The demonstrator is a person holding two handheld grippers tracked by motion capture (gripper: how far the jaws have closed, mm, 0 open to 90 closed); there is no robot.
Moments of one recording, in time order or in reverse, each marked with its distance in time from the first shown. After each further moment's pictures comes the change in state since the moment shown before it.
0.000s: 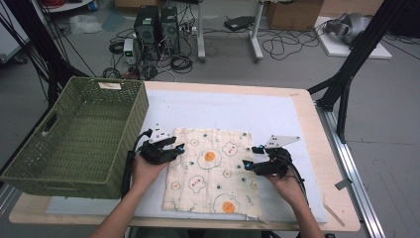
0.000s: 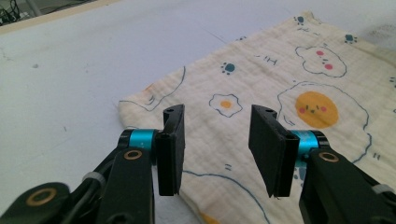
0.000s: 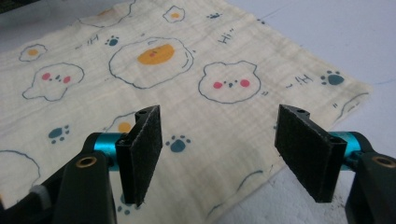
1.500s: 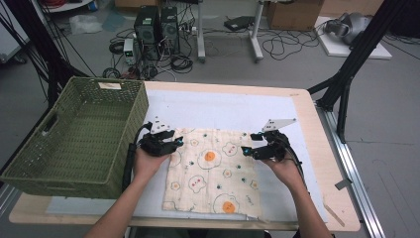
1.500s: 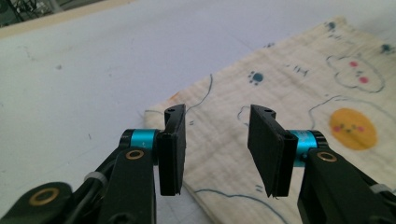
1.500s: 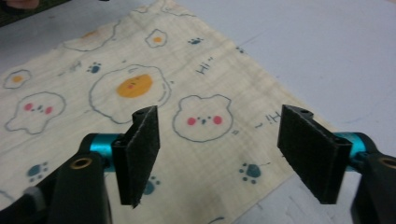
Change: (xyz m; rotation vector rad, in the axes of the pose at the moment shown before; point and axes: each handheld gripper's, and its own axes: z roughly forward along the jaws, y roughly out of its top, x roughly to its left) left arm 0.015 0.009 0.019 0.061 0.061 -0.023; right arm -0.030 0.034 0.011 0.038 -0.005 0.007
